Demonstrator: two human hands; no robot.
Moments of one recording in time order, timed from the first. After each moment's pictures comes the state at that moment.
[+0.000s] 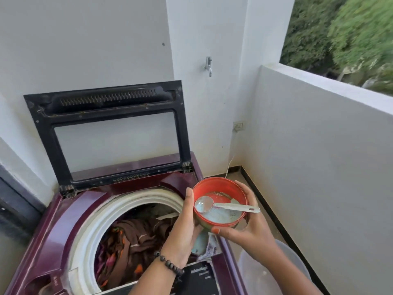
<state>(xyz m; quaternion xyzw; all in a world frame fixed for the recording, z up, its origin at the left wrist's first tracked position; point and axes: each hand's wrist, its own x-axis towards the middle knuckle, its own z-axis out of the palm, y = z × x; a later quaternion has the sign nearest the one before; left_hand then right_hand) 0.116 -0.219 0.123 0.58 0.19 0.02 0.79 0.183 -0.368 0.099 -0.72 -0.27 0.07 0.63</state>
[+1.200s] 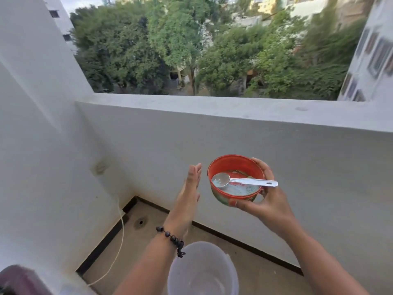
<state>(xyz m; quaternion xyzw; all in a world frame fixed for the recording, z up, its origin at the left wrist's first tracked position) 0.281 -0.546 0.167 0.72 -0.16 -0.21 0.64 0.206 -0.719 0.127 -0.75 0.05 -0.24 0.61</state>
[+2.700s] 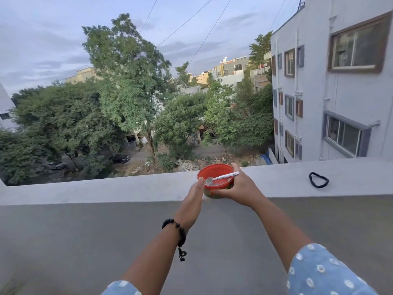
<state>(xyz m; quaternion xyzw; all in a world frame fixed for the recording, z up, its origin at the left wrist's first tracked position) 0.379 -0.794 0.222 0.75 -0.34 -0.24 0.52 0.327 -0.961 0.181 -0.83 0.20 -0.26 0.45</state>
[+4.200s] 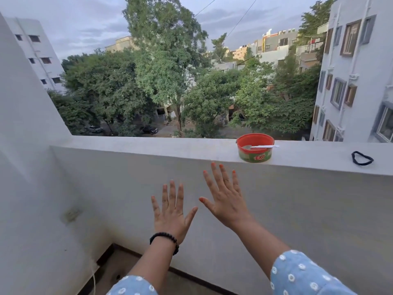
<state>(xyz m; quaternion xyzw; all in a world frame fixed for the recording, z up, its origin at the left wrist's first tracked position) 0.430 -0.615 0.073 0.94 -0.27 0.21 0.02 0.354 -0.794 0.091 -0.95 0.08 -0.30 0.01</state>
